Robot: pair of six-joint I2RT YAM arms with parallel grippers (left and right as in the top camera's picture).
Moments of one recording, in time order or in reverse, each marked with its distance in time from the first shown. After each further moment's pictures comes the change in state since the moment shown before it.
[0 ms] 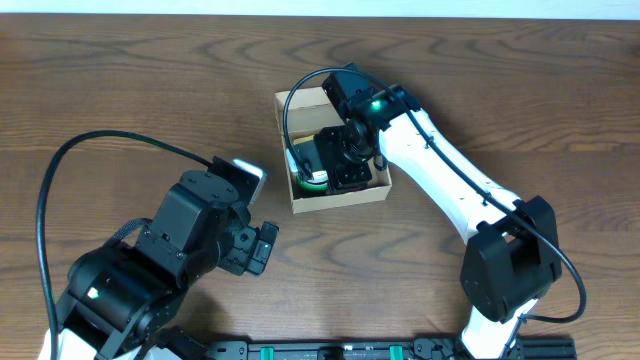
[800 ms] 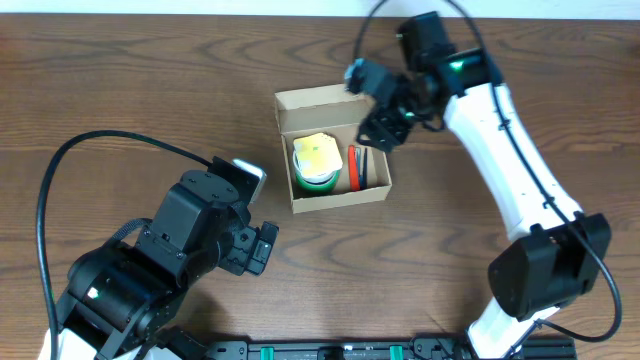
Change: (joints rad) left arm 0.000 0.000 0.000 0.000 0.000 0.000; right arm -0.272 -0.061 0.145 -0.092 -0.014 0.679
